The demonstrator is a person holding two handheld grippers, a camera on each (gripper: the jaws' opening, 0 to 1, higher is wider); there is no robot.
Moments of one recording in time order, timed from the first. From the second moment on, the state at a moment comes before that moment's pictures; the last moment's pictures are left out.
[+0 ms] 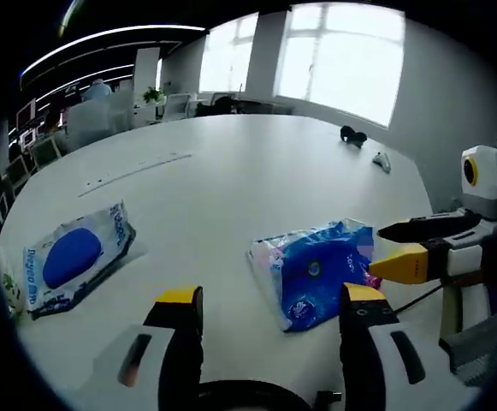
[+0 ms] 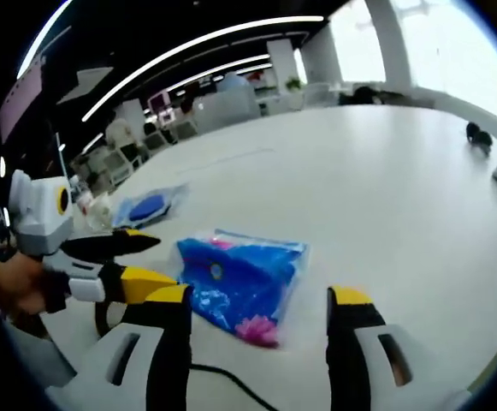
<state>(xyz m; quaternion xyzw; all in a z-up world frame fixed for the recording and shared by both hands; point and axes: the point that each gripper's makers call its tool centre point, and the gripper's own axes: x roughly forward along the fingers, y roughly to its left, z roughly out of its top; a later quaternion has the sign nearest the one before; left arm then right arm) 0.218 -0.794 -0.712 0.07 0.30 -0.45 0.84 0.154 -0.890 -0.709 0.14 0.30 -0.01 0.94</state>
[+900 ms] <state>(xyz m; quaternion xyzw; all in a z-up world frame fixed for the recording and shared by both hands) 0.221 -0.810 -0.717 0.10 0.29 -0.47 0.83 0.165 -0.901 -0.728 0.13 0.33 -0.04 0.93</state>
